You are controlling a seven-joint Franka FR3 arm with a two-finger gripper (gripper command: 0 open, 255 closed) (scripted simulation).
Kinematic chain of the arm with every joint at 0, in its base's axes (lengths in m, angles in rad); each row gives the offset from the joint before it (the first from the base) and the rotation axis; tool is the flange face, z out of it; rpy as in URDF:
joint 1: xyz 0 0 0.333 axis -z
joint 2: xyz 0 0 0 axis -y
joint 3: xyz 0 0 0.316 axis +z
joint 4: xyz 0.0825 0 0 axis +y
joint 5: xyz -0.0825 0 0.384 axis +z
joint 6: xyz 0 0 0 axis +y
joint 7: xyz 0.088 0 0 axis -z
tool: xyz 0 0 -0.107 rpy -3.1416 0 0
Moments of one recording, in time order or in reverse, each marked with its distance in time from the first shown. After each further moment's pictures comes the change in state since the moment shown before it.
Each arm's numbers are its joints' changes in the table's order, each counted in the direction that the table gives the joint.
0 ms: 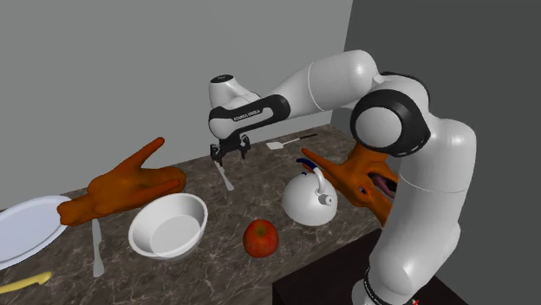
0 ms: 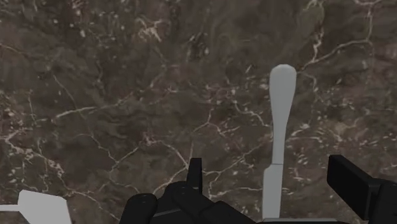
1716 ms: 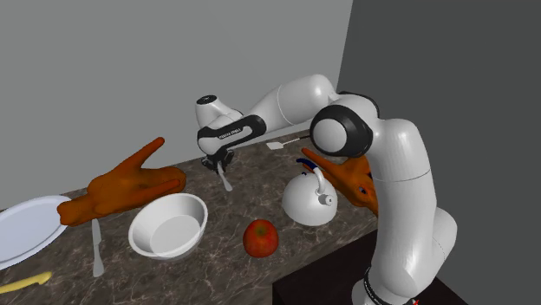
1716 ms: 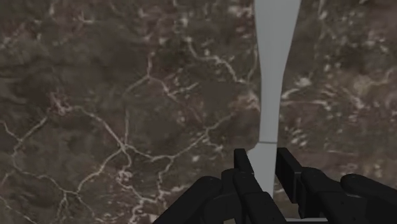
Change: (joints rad) arm -0.075 -0.307 -0.030 -0.244 -0.119 -0.057 0.074
